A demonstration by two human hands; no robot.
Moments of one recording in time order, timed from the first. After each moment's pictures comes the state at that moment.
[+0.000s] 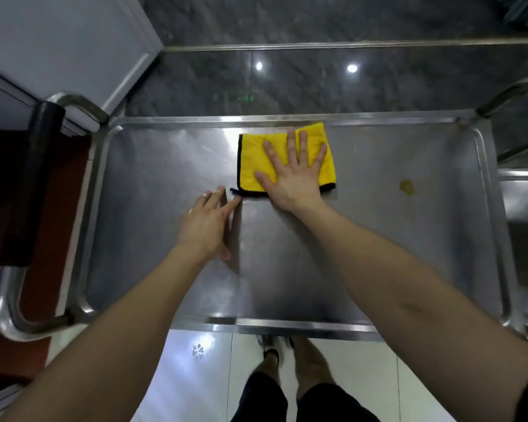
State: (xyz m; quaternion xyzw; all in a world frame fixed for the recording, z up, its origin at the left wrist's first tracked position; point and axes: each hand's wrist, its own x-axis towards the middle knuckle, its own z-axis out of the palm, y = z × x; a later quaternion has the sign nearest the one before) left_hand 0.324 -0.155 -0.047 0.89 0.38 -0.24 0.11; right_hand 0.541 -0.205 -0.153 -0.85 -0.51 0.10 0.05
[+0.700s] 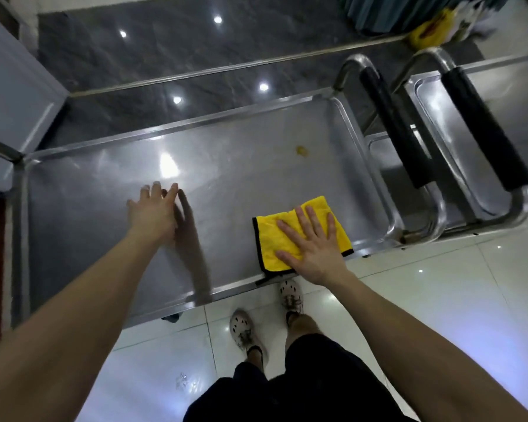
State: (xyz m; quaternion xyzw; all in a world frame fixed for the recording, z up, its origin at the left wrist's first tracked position) left_hand 0.348 -0.187 -0.024 0.90 0.35 -0.25 0.00; right_hand 0.499 -0.532 -0.125 -0.88 -0.46 0.09 0.01
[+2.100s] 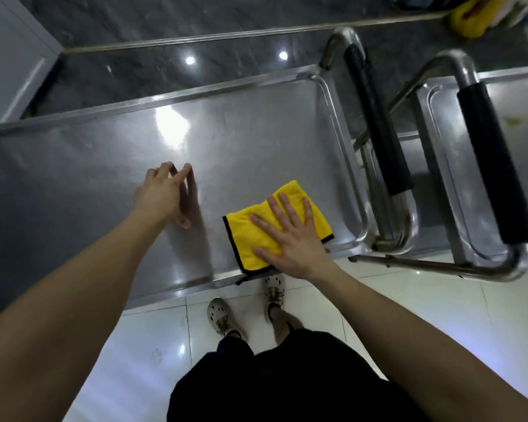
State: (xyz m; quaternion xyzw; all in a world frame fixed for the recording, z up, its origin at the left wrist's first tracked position) left_hand 0.452 -0.209 -0.053 0.89 0.34 -0.26 0.10; right_hand 0.597 -0.516 -0.144 -0.80 -0.59 0.06 0.08
